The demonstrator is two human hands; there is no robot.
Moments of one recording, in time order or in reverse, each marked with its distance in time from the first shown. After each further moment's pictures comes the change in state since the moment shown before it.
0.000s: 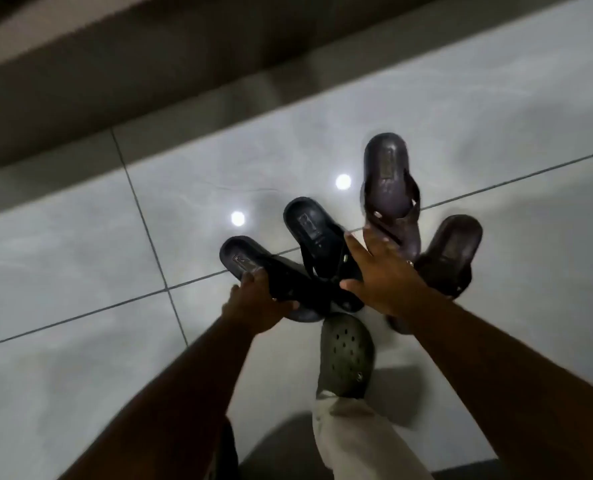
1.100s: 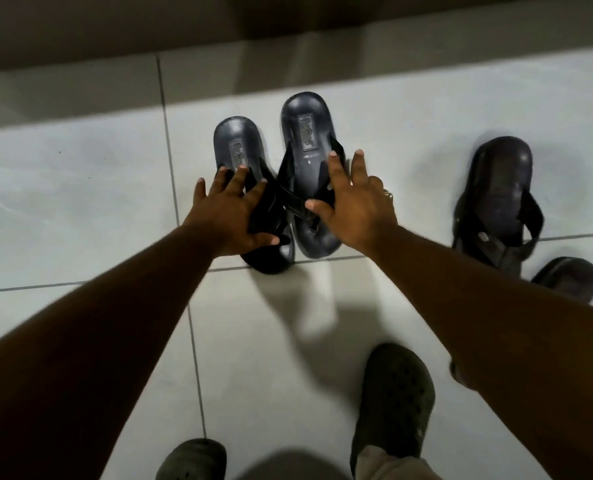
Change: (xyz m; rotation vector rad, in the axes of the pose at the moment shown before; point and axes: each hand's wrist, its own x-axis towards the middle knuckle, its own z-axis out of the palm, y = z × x) left_hand 0.106 -0.119 -0.101 0.409 0.278 0.224; right_hand 0.166 -0.129 0.032 -0.164 0.336 -0.092
